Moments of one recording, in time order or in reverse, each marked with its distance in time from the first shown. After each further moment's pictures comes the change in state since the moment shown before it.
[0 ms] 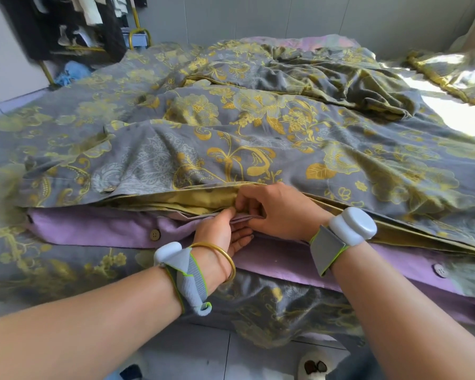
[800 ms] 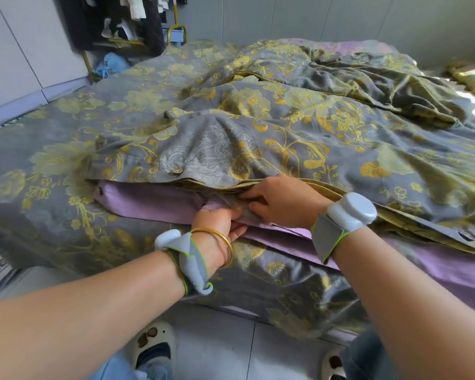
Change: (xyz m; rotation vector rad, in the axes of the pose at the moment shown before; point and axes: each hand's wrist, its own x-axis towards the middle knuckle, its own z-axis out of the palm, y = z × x) left_hand -0.002 0.025 -0.094 -0.100 0.077 0.049; right_hand 0.045 -0.085 0.019 -0.178 -0.191 0.050
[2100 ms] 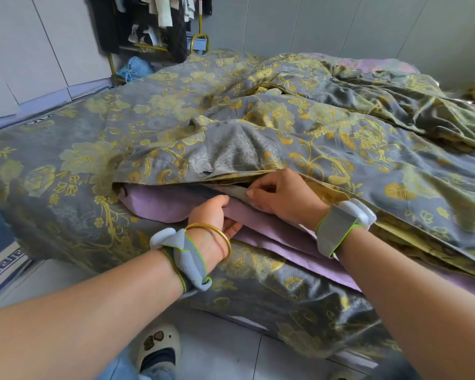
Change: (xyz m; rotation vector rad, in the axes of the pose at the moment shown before) left_hand 0.005 0.037 -0.025 -0.165 0.120 0.011; right_hand 0.040 -0.008 0.009 0.540 0.257 0.097
